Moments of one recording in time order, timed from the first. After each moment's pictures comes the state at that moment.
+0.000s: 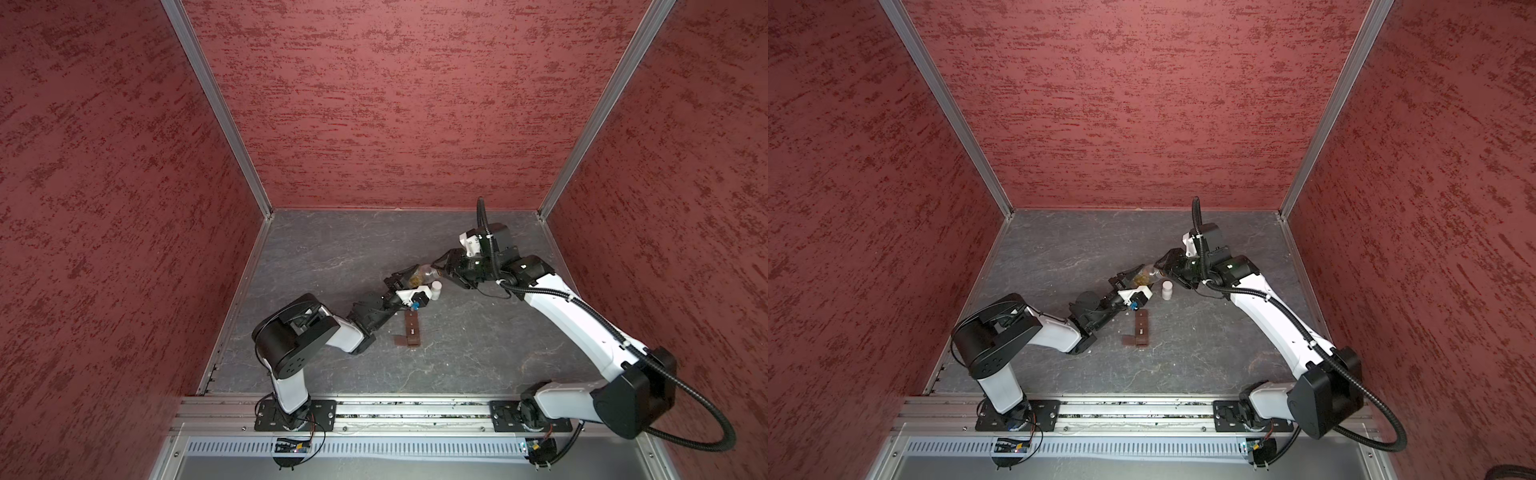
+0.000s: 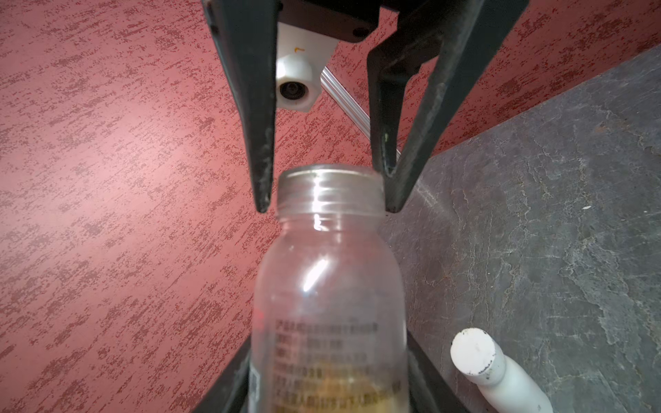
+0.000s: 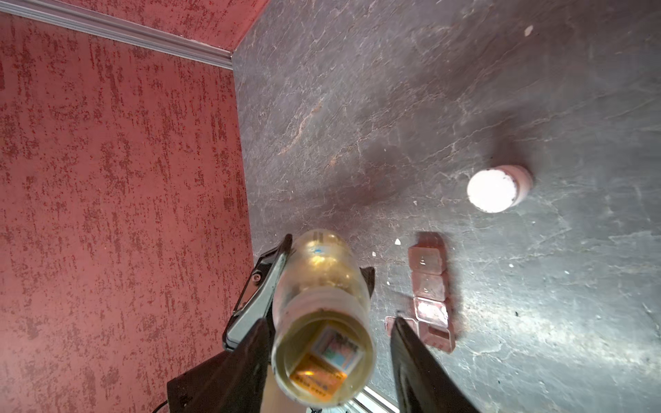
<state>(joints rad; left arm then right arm) -0.80 1.77 0.56 1.37 0.00 0.79 0.45 1.34 1.20 -0.59 -0.46 0.94</state>
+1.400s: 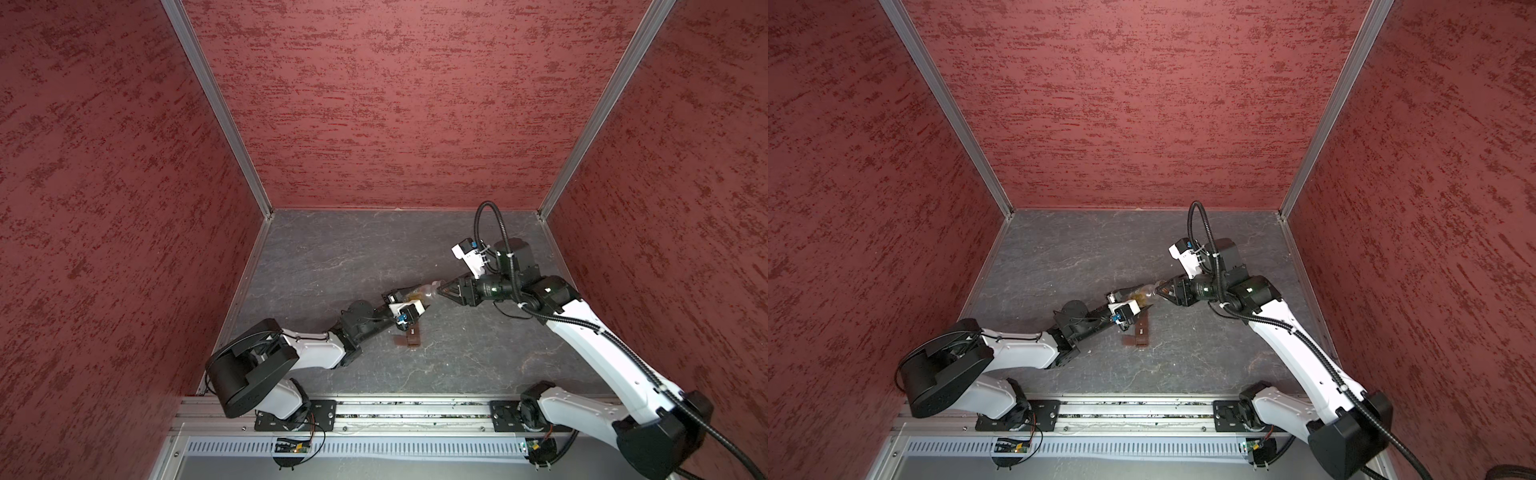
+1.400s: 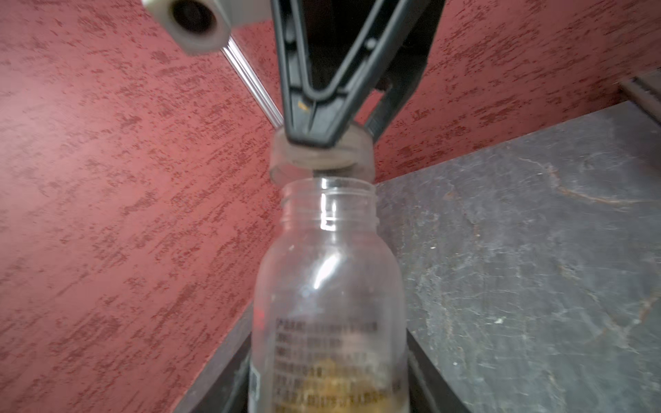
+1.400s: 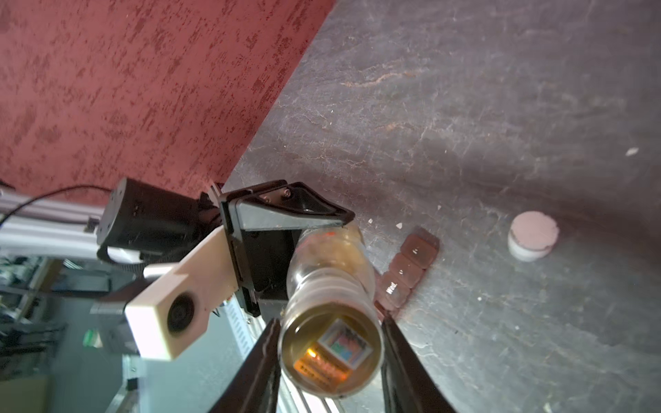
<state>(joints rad) -0.85 1.46 0.40 1.09 0.20 0.53 0.45 1.10 1.06 -0.64 -0.66 0.19</state>
